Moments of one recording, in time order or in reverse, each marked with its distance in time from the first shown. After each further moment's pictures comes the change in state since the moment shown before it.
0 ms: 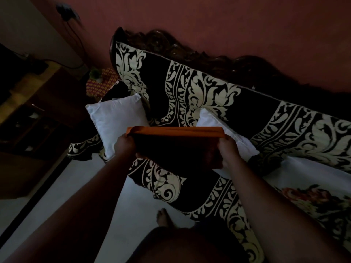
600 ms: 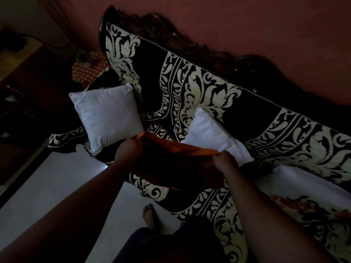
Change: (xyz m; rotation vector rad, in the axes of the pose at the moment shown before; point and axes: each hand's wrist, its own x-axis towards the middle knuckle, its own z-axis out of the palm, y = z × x) left_hand 0.007 0.001 0.047 0.379 -0.186 0.226; right_hand 0.052 0.043 -0.016 -0.785 0.044 0.065
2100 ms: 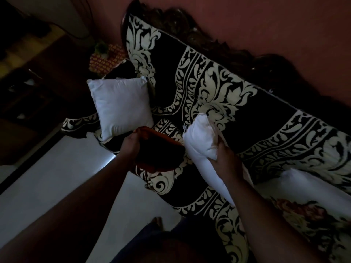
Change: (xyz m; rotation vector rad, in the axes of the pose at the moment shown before) left_hand -0.033 -0.053 0.004 -0.887 0.031 -0.203; right_hand -0.056 0.002 0.027 -0.305 0.421 -0.714
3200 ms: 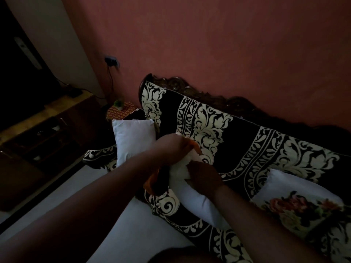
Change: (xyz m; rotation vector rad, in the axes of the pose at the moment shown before) left_hand -0.270 0.068 -0.059 1.048 -0.363 1.031; right_hand -0.191 -0.172 -0.122 -0.211 -0.015 -0.480
